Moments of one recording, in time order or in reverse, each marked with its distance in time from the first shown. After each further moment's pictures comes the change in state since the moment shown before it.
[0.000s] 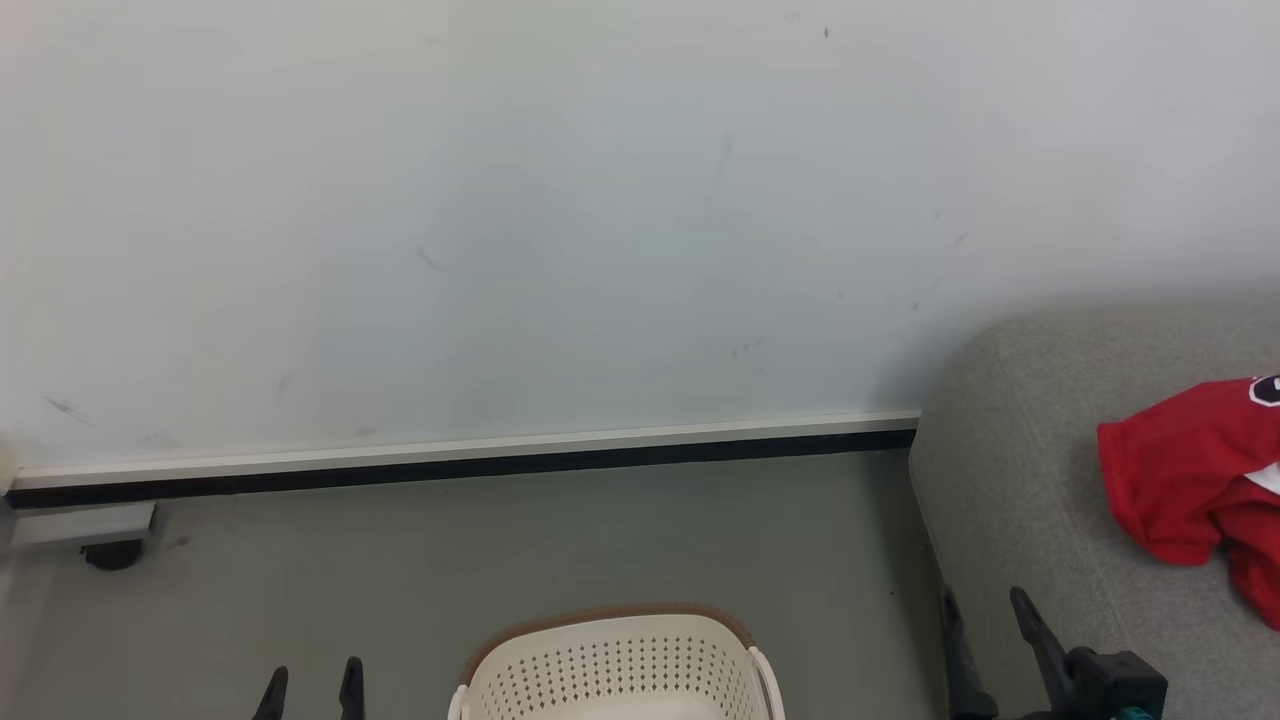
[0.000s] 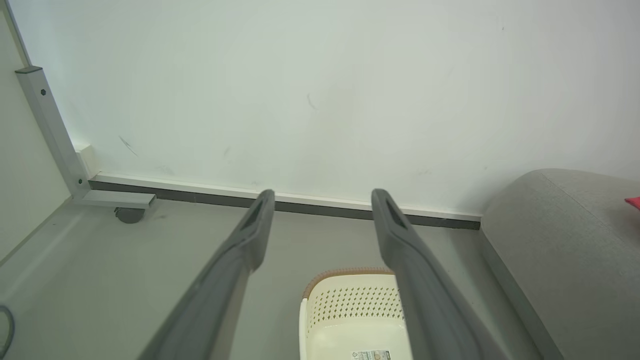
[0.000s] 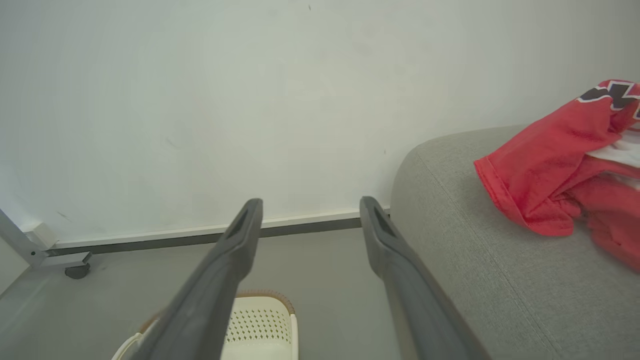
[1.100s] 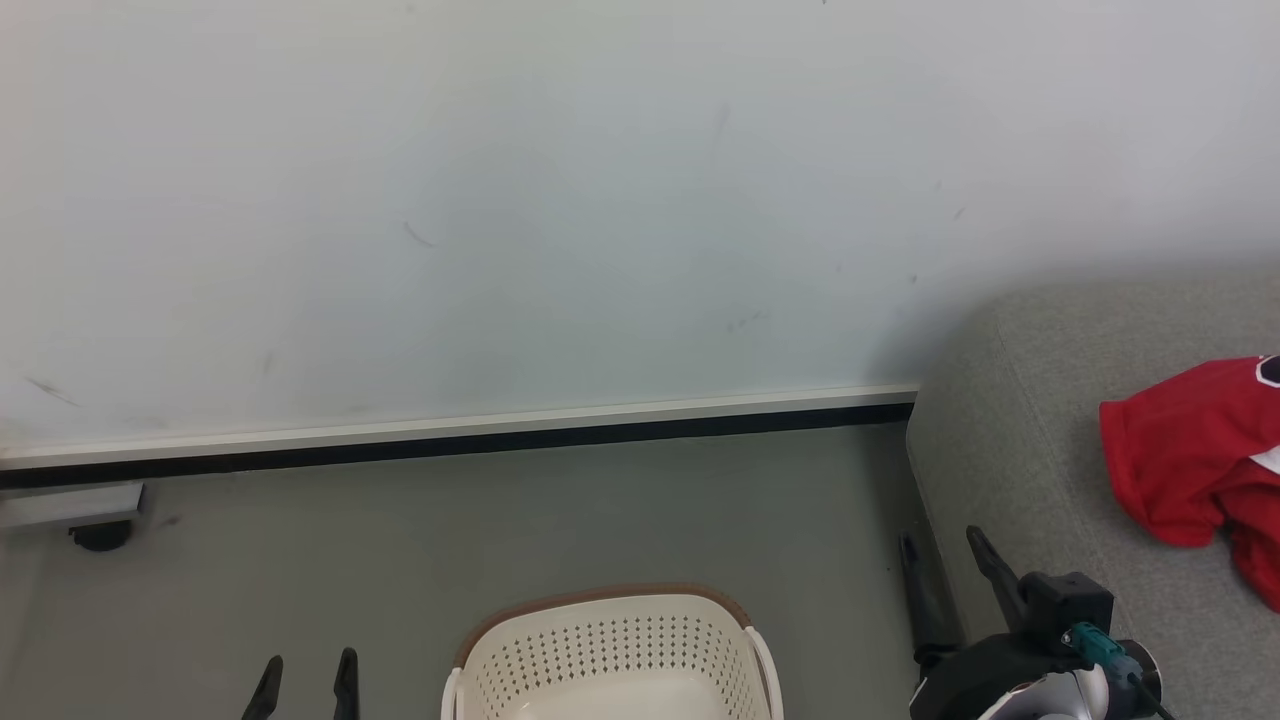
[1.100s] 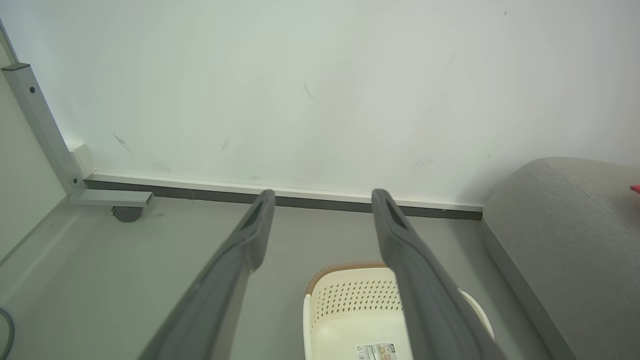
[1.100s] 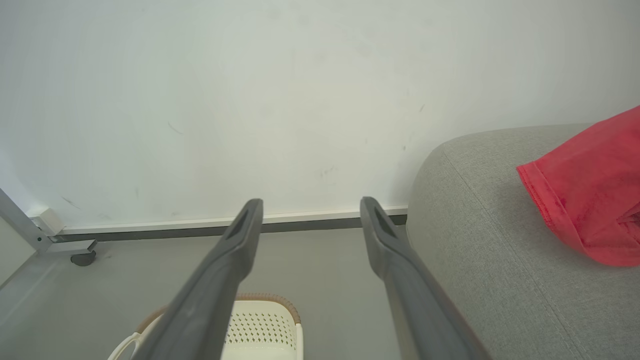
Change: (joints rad) left arm -0.010 -0.012 0.052 0.016 0.051 -0.052 0.000; right arm -0.232 -0.045 0.074 0.304 0.039 0.000 -0.079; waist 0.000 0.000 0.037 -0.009
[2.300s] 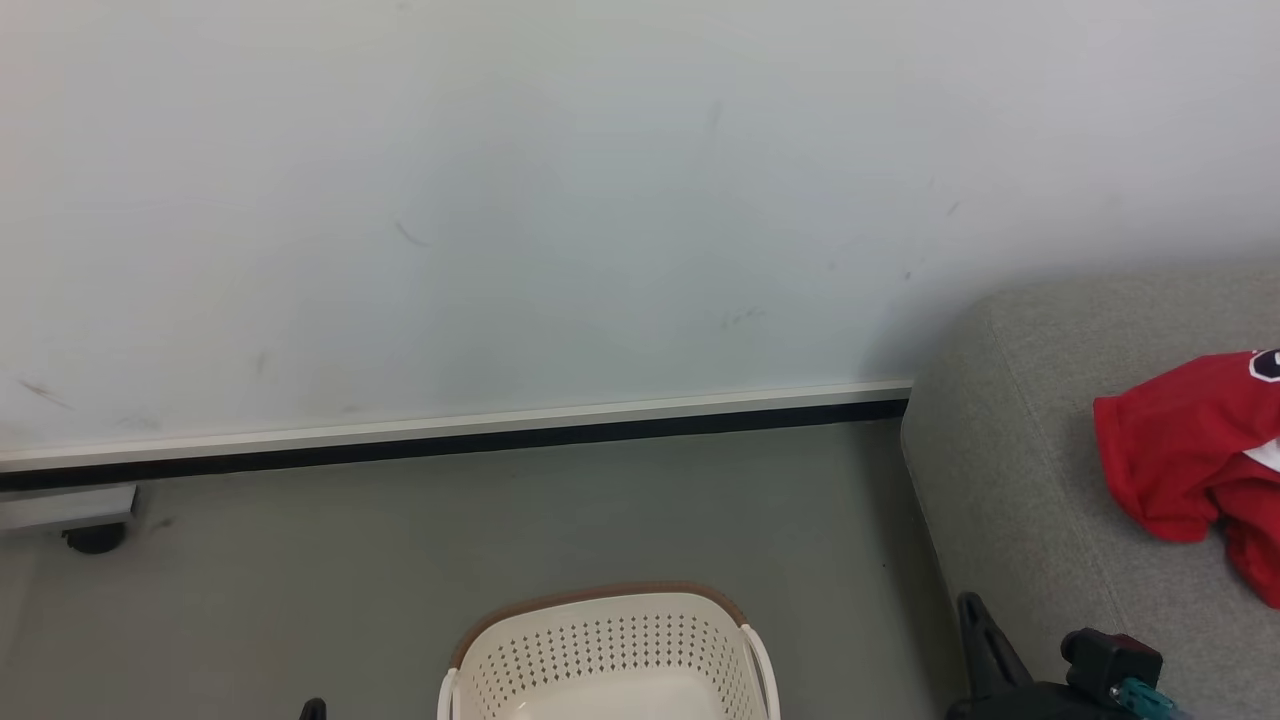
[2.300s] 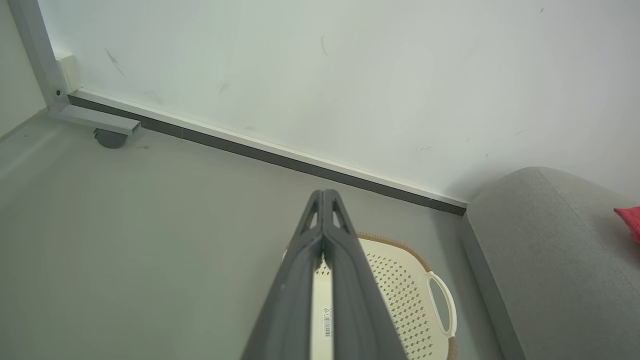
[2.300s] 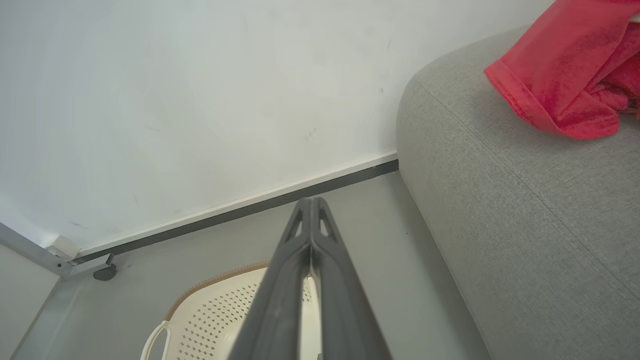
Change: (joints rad) left arm 0.028 -0.044 0.040 0.053 -0.128 -0.033 0.050; right arm 0.099 0.003 -0.016 -0.033 0.182 0.000 0.059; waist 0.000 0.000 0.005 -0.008
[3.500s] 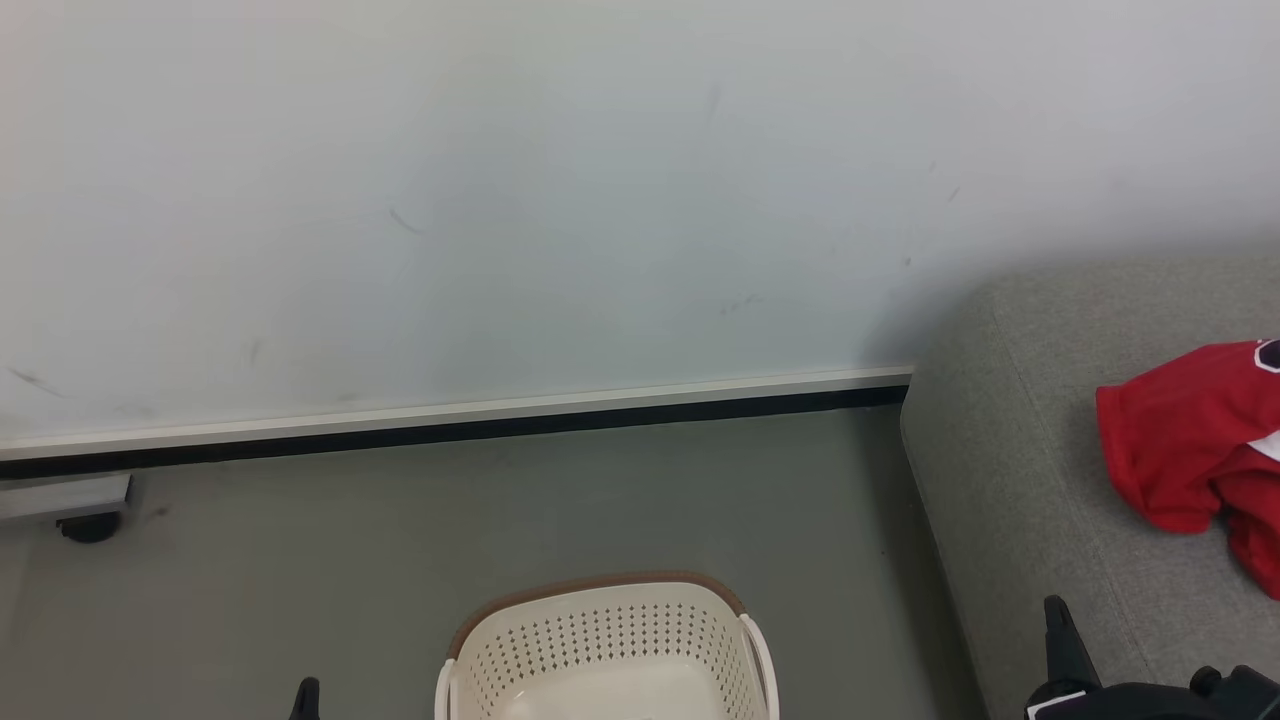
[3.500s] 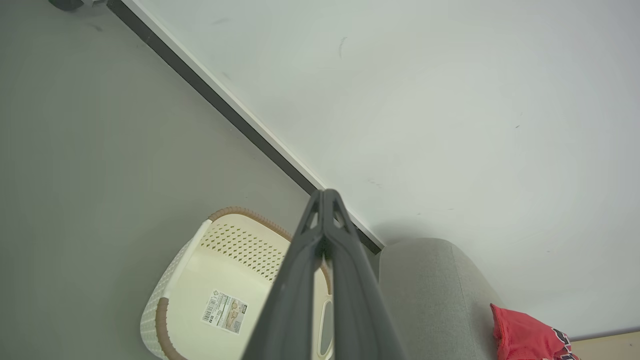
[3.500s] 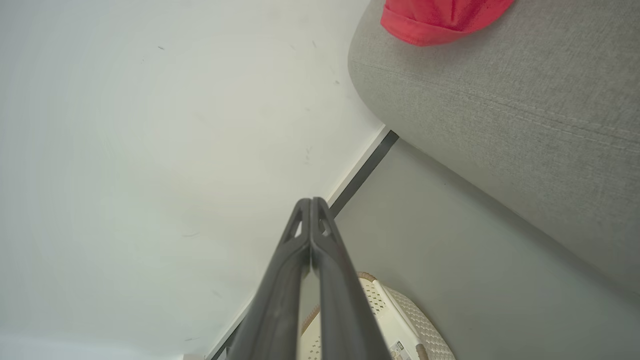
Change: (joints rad) left arm -0.031 -0.020 0.019 -0.025 -0.538 -0.055 0.124; right arm 0.062 0.019 -0.160 -0.153 0.580 0.000 0.151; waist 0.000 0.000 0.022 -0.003
